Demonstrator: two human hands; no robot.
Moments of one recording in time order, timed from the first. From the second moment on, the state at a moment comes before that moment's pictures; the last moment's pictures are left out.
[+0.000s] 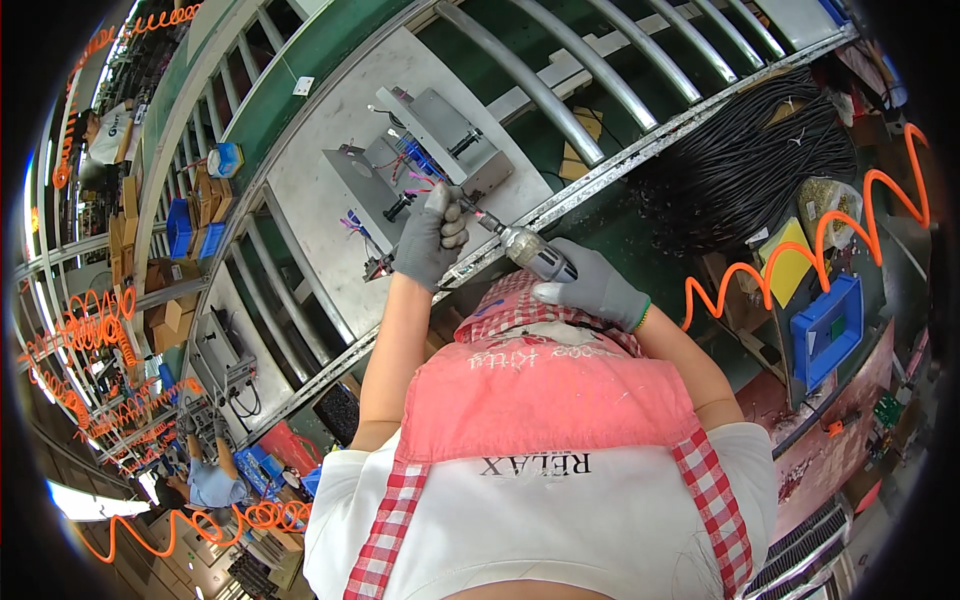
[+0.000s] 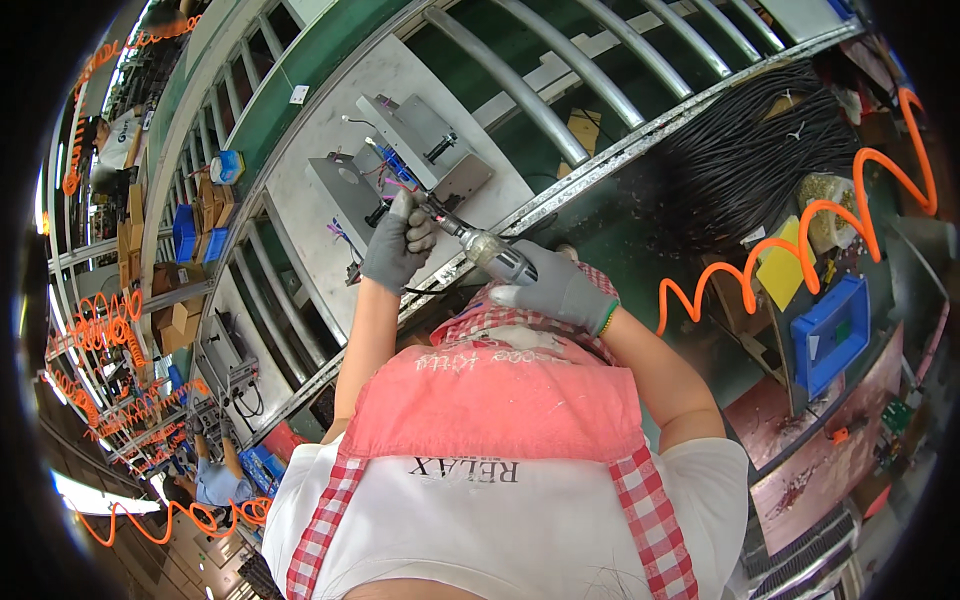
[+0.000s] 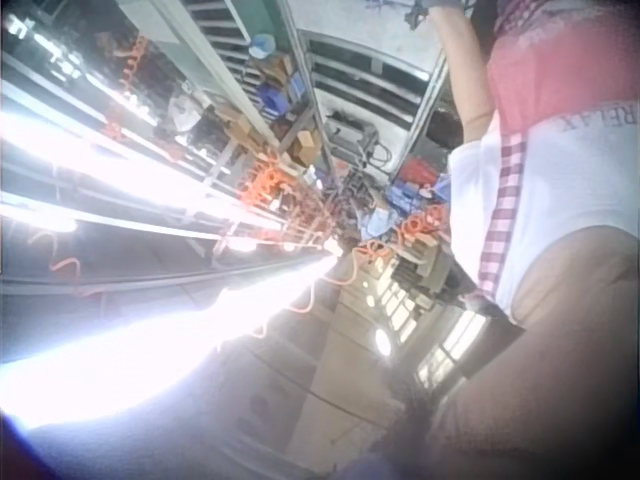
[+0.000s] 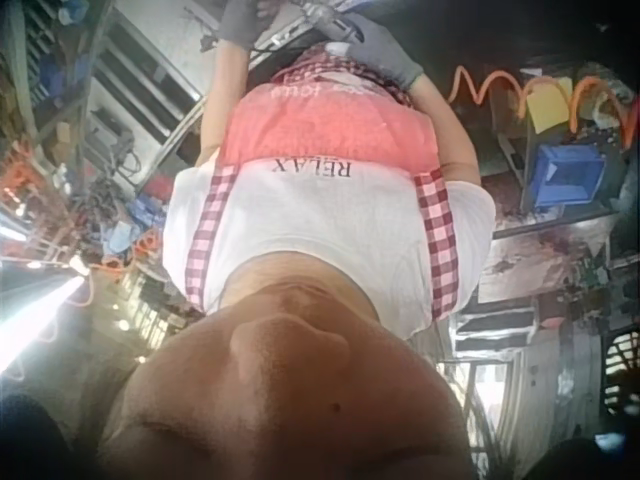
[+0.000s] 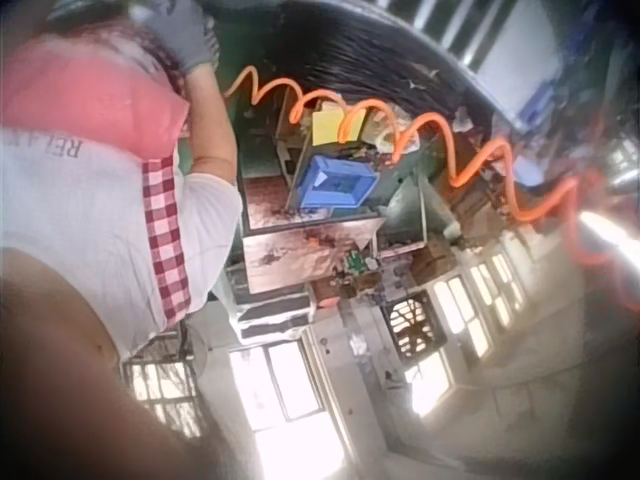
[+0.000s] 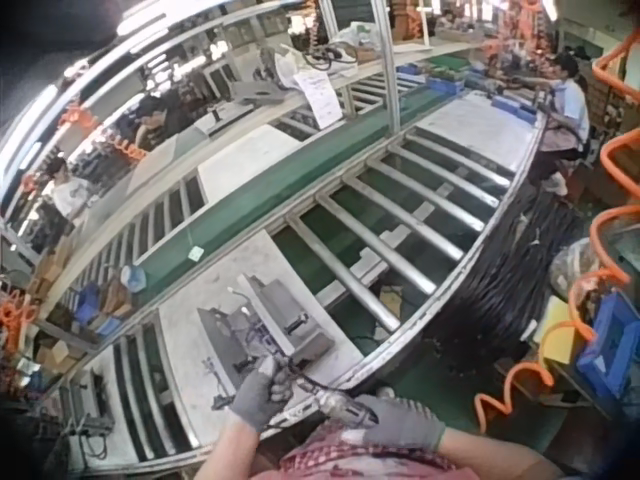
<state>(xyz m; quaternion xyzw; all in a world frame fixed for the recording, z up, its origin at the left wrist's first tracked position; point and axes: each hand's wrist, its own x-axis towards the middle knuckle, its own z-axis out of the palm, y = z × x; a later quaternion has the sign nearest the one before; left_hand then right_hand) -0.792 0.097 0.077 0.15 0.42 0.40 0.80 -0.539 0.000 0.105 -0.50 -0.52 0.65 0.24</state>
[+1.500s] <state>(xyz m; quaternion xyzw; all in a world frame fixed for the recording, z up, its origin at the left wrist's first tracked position) -0.789 0.153 0.096 0.91 0.41 -0.11 0.04 -0.556 0.020 0.024 -0.56 -0.41 0.68 0.23</state>
